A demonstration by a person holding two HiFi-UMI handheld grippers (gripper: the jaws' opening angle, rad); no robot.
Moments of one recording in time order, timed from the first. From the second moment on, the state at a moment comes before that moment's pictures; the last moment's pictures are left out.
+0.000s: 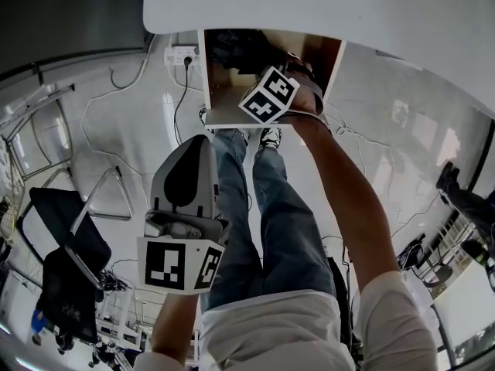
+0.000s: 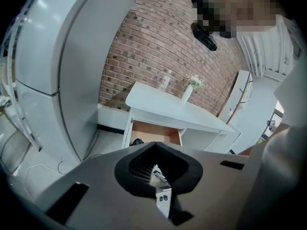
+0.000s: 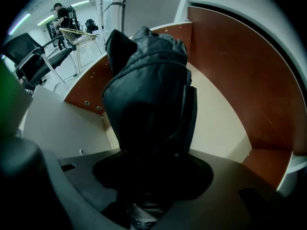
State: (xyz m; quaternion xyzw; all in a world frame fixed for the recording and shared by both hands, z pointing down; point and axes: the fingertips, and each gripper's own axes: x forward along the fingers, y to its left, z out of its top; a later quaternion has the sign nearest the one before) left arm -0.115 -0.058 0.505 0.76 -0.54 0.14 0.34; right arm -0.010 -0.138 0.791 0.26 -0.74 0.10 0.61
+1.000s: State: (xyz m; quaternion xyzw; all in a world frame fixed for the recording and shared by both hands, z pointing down) left arm -0.106 -0.055 0.492 0.76 -0.55 0.14 0.33; right arm -0.003 -0.120 0.763 0.24 -0.76 0.09 0.60
